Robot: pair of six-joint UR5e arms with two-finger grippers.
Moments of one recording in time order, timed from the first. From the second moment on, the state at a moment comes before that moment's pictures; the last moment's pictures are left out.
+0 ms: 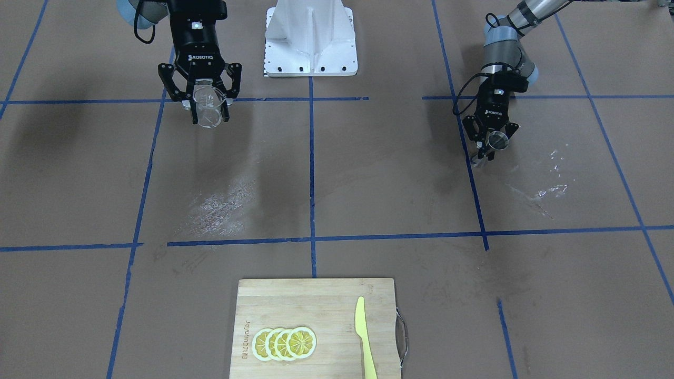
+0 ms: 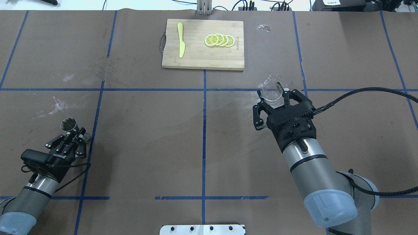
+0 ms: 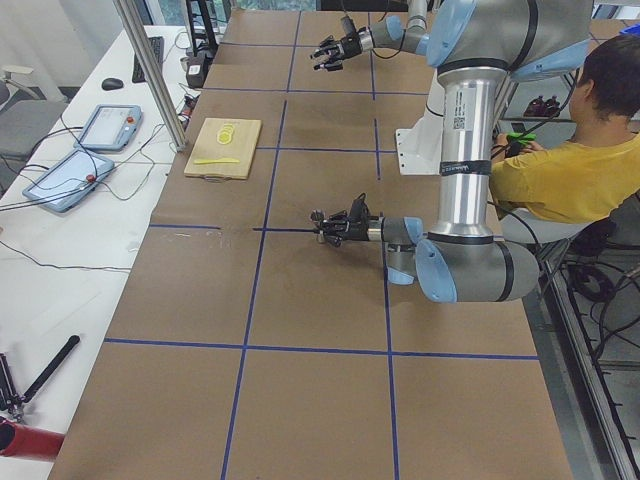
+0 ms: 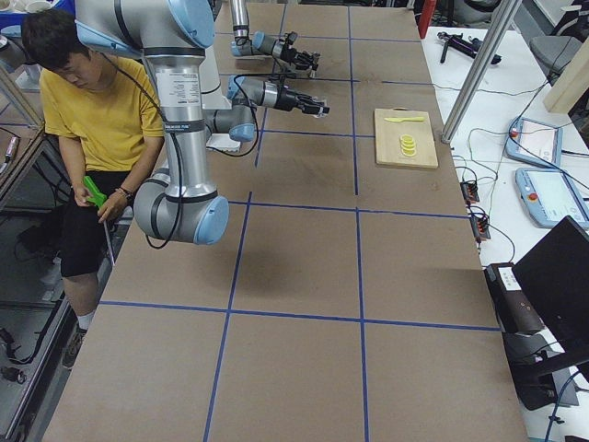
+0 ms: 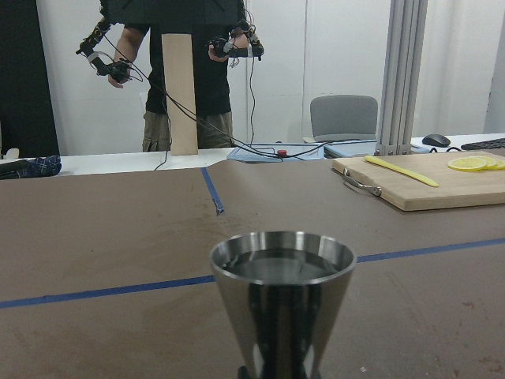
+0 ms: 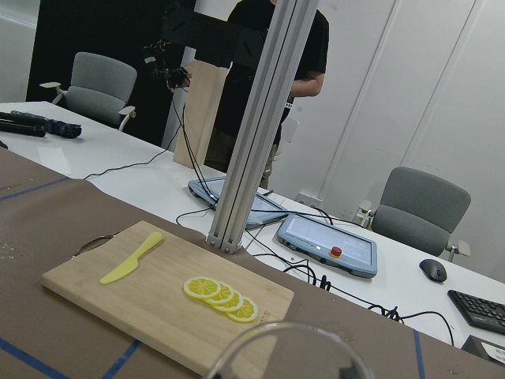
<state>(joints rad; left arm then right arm) -0.12 -1.56 -1.39 -3.23 -0.47 -0.85 0.20 -1.37 2.06 -0.90 0.56 0.62</state>
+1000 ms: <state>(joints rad) -0.12 -1.56 -1.42 -3.25 -0.43 -0.85 0.20 -1.37 2.06 -0.90 0.56 0.62</state>
